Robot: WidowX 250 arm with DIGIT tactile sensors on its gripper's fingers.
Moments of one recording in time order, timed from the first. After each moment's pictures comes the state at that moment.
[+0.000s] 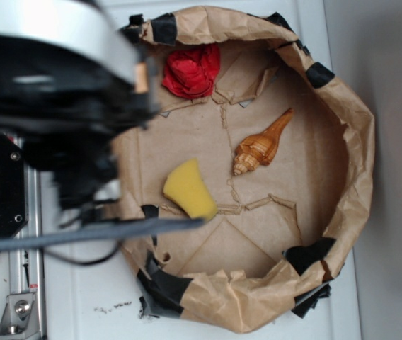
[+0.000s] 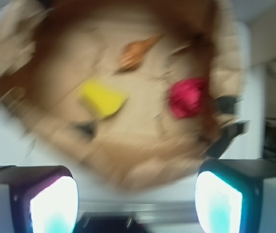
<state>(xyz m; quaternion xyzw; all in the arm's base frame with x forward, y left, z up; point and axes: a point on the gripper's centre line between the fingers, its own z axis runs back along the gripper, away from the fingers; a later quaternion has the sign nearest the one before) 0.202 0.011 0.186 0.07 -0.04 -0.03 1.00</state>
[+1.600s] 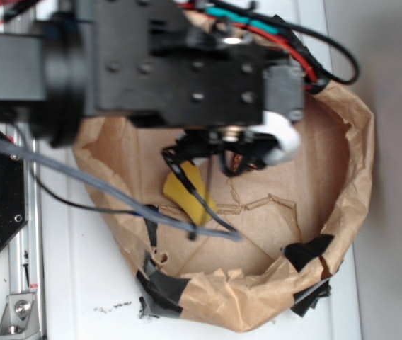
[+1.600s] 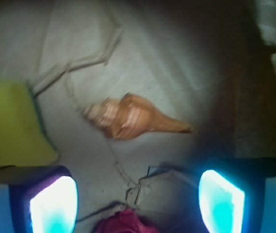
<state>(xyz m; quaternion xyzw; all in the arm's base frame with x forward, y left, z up) 0.284 0.029 0.089 0.11 -0.05 -0.51 0.85</state>
